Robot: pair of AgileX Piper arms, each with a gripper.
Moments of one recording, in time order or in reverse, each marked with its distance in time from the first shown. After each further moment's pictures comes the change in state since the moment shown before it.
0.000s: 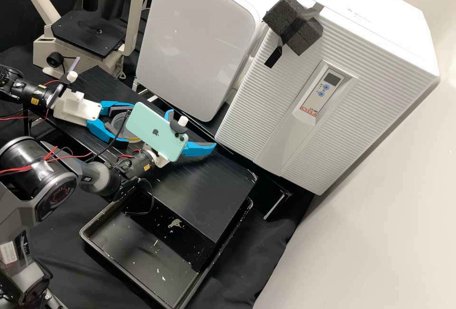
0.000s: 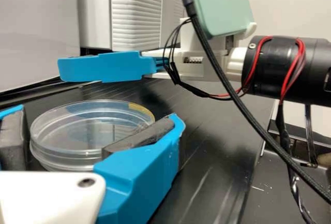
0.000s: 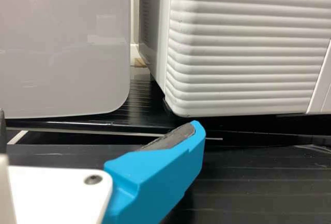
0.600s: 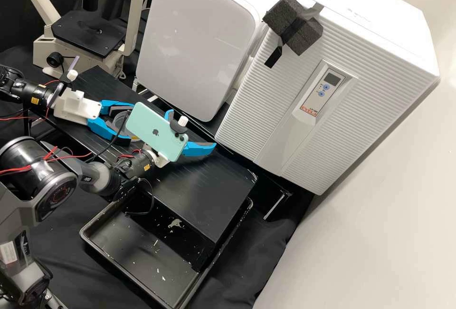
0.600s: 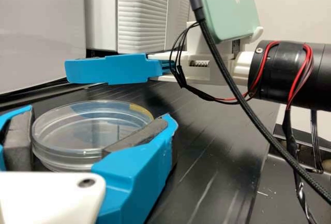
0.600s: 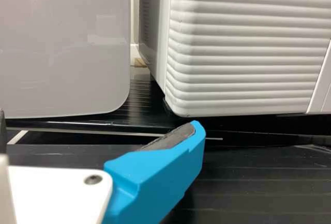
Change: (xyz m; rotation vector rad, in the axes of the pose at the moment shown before) left arm -0.002 0.001 -0.004 -0.015 0.016 0.014; right arm 0.000 0.000 0.000 0.000 0.000 0.000
